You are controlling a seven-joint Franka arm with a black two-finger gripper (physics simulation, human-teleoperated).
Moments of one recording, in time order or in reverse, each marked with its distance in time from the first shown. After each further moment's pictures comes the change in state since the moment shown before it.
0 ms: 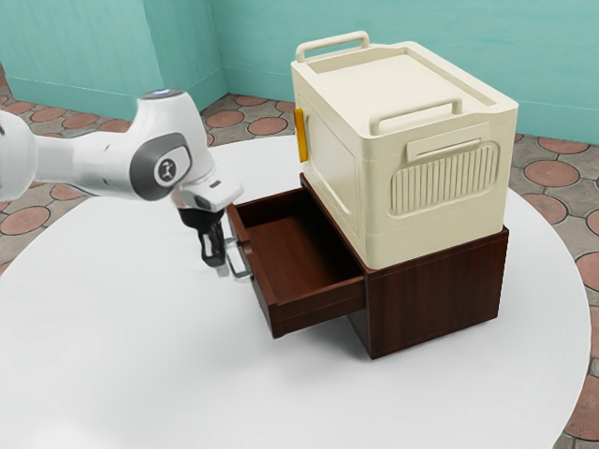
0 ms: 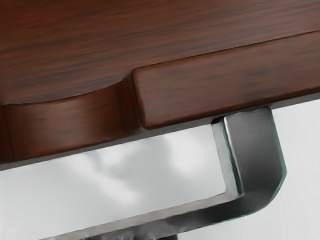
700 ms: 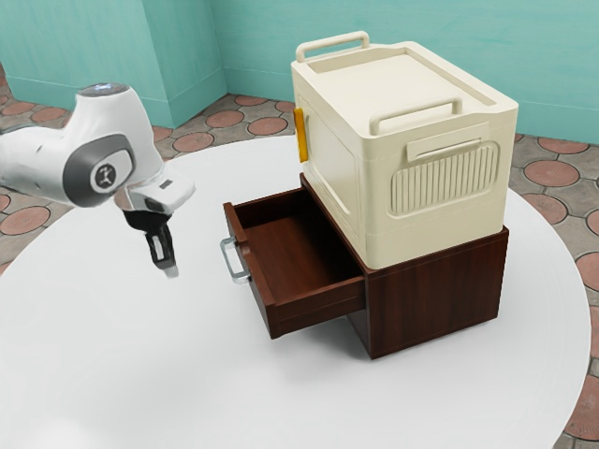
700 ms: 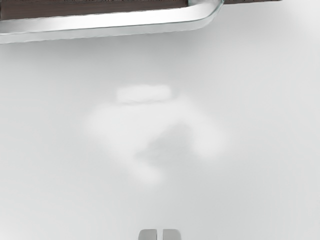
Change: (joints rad) arm 0.006 -0.292 0.047 -0.235 0.120 -0.016 -0.170
